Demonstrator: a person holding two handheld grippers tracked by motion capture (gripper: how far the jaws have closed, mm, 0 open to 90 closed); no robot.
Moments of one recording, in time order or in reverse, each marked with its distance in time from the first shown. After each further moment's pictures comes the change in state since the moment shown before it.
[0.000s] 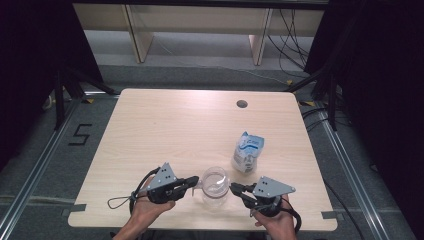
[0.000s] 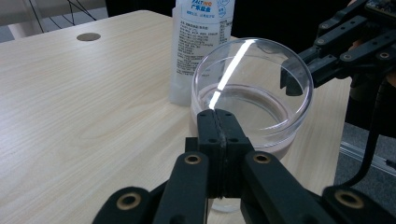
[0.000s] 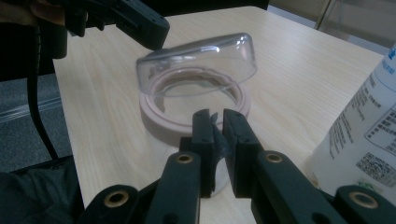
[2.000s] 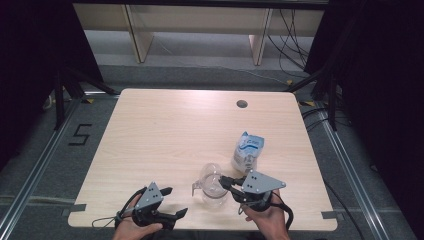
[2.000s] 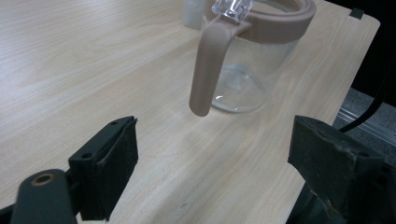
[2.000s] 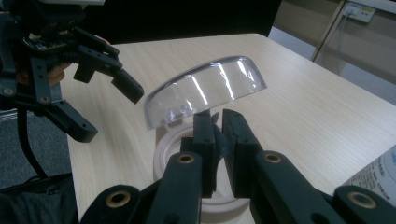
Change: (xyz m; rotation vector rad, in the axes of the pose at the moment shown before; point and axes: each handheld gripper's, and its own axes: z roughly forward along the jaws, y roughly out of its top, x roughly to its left) left arm -0.008 -0.055 -0.029 0.131 0.064 -0.073; right arm 0.013 0.038 0.011 -0.047 0.001 -0.080
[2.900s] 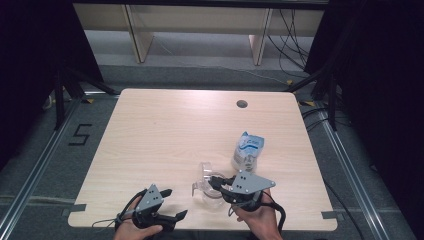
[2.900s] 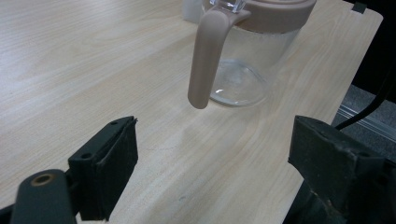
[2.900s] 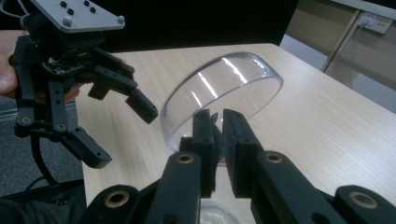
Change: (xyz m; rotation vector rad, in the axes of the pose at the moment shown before) left arm -0.001 -0.005 0.000 -0.002 0.000 -0.010; right arm 0.012 0.016 0.014 -0.007 0.040 -0.035
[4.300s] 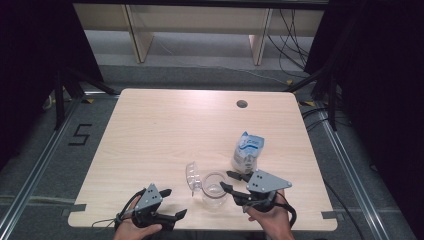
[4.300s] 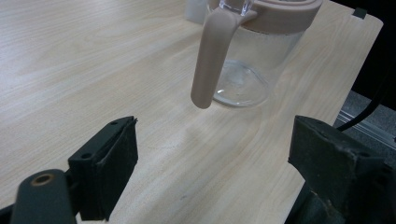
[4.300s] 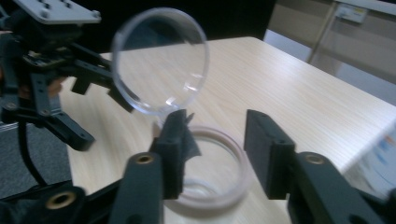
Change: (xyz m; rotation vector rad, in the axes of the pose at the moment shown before) left arm 0.003 -0.001 0.000 -0.008 -0.001 -0.013; right arm -0.018 -0.021 -0.027 -0.007 -0.059 0.074
